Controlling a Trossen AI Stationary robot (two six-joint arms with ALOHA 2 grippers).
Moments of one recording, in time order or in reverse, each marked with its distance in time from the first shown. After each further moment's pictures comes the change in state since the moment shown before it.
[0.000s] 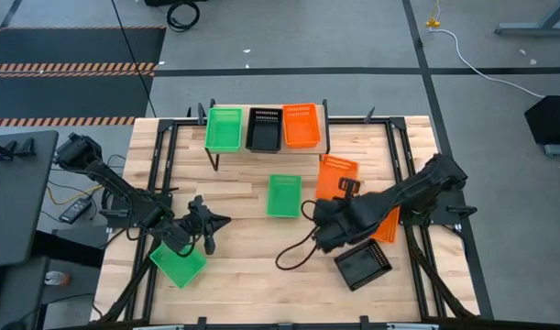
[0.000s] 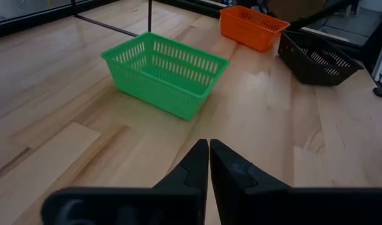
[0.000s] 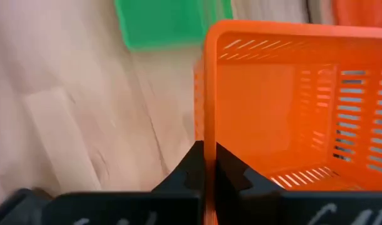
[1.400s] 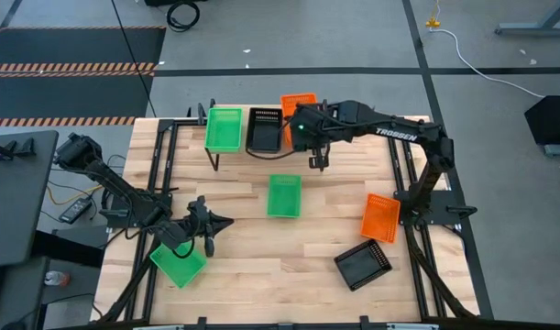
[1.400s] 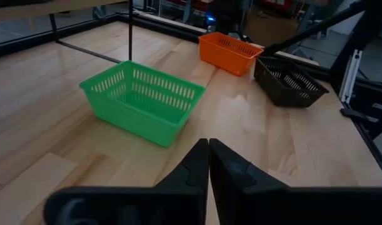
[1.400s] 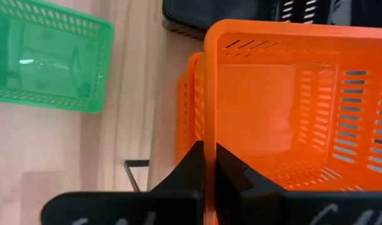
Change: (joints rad) left arm 0.000 0.000 0.000 0.169 0.005 0.124; right arm -0.679 -0.007 0.148 0.341 -0.211 -1.157
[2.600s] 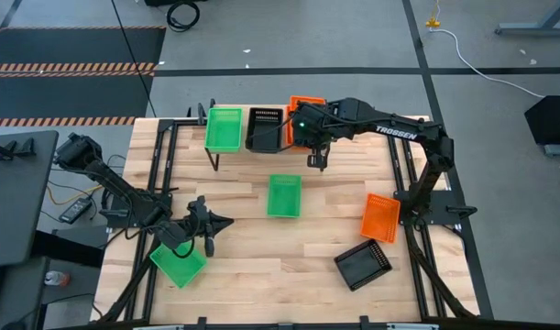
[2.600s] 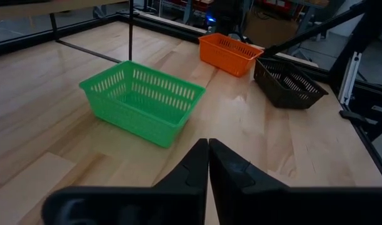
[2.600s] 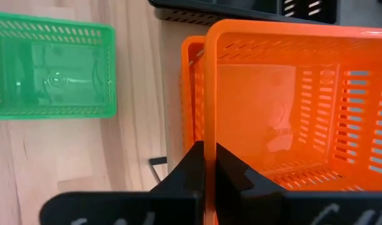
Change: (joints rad) left arm 0.000 0.000 0.000 0.003 -0.001 -0.009; right arm -0.023 0.001 0.000 -0.039 -0.049 0.175
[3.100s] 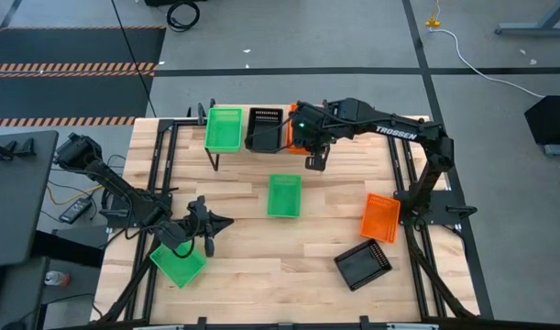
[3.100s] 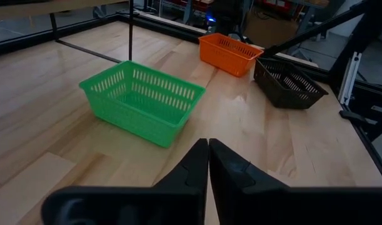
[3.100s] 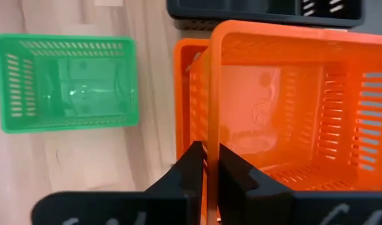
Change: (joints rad) left arm 0.000 0.000 0.000 0.000 0.000 -0.001; right arm 0.000 0.000 0.000 0.002 -0.069 0.077
